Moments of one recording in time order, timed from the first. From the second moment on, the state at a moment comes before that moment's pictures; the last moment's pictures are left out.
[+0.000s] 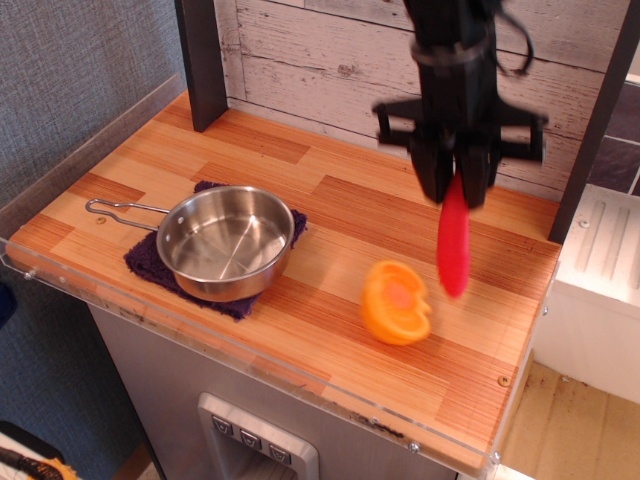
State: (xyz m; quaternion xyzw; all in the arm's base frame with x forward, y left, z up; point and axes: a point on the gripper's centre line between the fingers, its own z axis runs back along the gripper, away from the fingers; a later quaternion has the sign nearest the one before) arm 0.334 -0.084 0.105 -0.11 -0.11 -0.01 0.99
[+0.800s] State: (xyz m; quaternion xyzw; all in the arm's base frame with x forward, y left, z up) arm 0.324 -0.105 0.077 -0.18 -0.05 -0.02 0.98
